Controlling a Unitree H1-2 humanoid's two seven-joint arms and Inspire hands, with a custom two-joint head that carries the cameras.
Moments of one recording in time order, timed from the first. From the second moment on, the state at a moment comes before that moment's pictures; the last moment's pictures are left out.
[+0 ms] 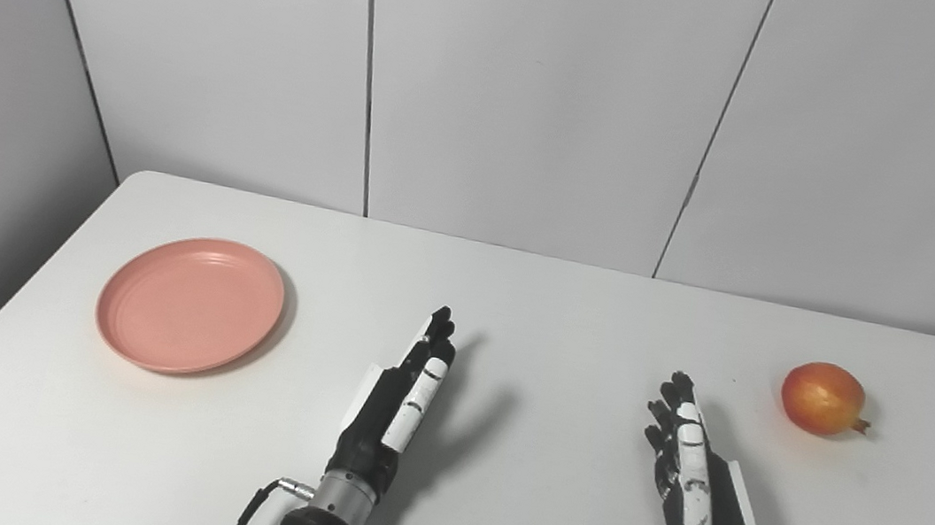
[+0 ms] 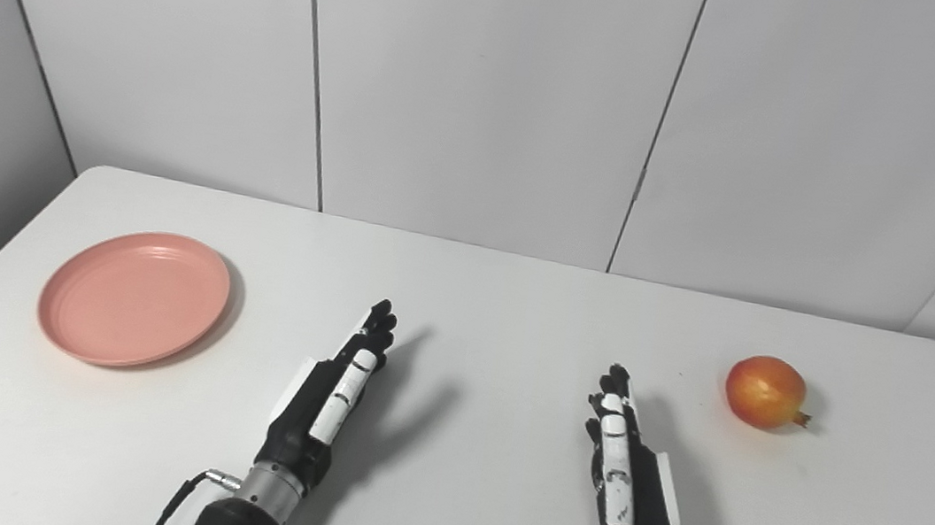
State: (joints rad) left arm -0.16 -0.10 -0.15 0.07 0.08 0.02 -0.01; right arm -0.07 0.02 0.03 -0.15 0.10 0.18 0.05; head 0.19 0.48
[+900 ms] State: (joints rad) left arm -0.18 -0.13 -0.17 0.13 0.16 -0.03 0.04; right arm -0.07 -0.03 0.01 -0.16 0.14 0.18 0.10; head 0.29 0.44
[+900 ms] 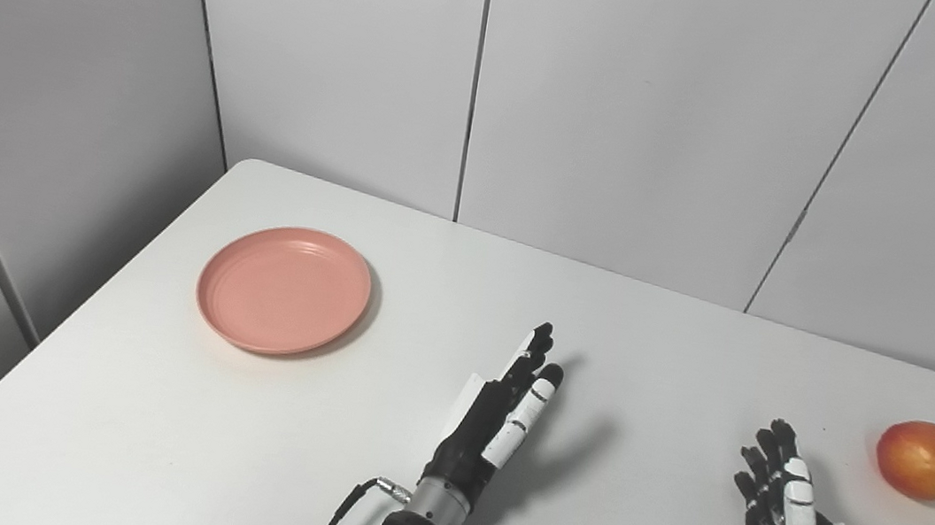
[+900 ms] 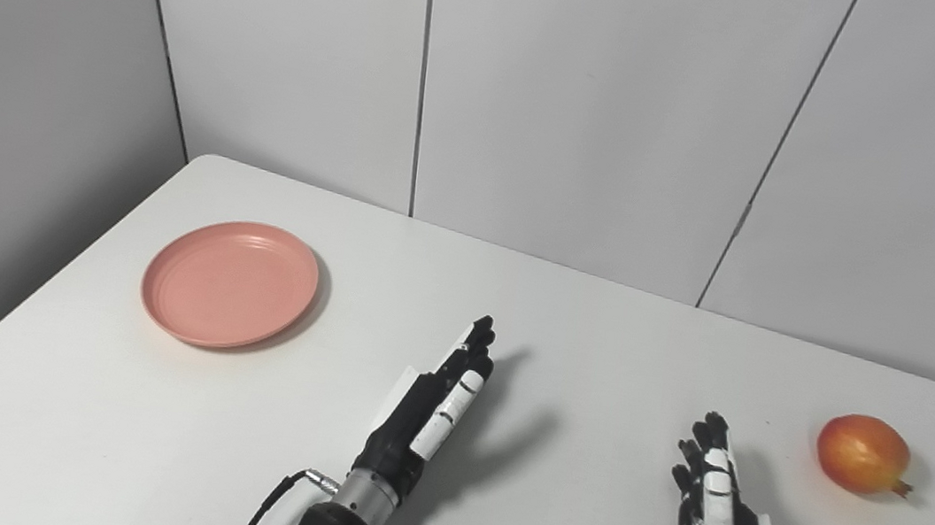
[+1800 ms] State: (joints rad) left arm -0.18 -0.13 -0.16 0.11 0.16 -0.01 0.04; right arm -0.07 -0.03 0.01 -0.16 0.12 0.18 0.10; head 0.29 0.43
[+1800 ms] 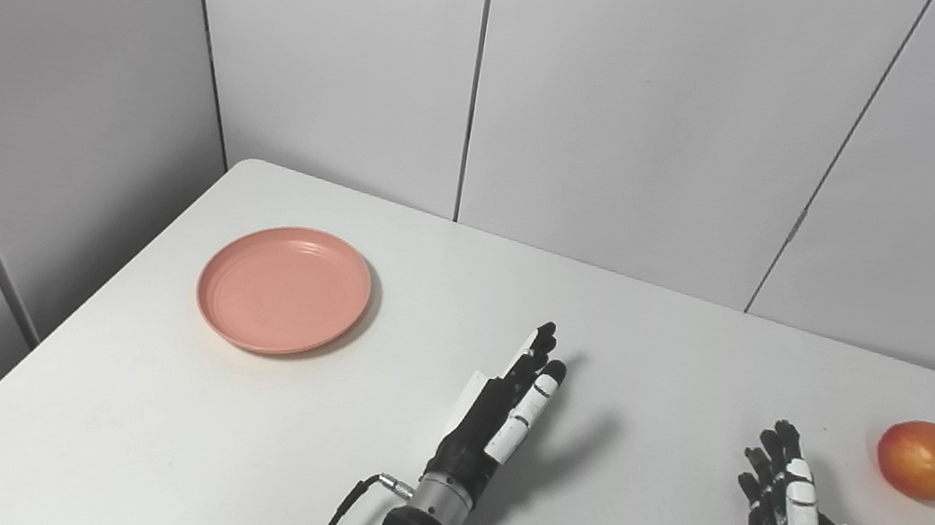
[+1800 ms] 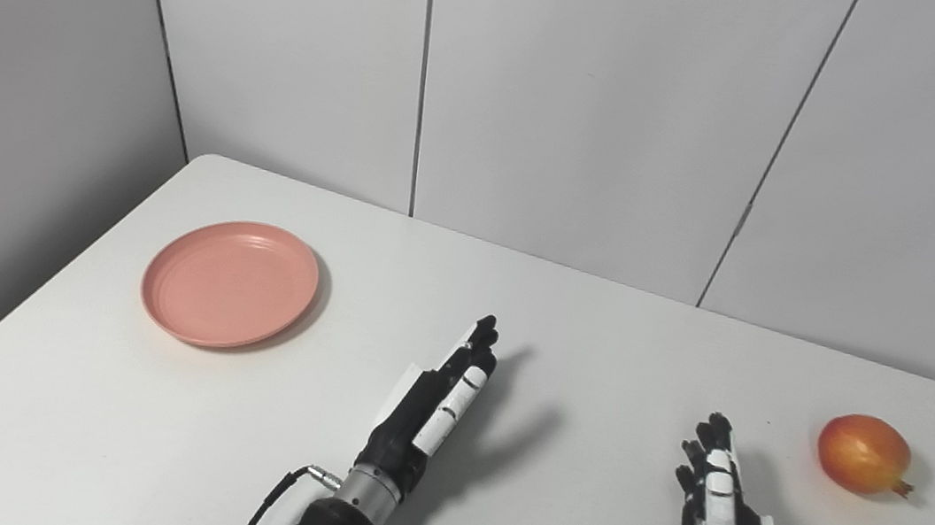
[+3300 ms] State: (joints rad) left arm -0.32 -0.02 0.13 -0.10 0.03 0.00 0.11; right arm -0.07 -0.02 0.00 -0.14 0.14 0.18 0.10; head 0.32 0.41
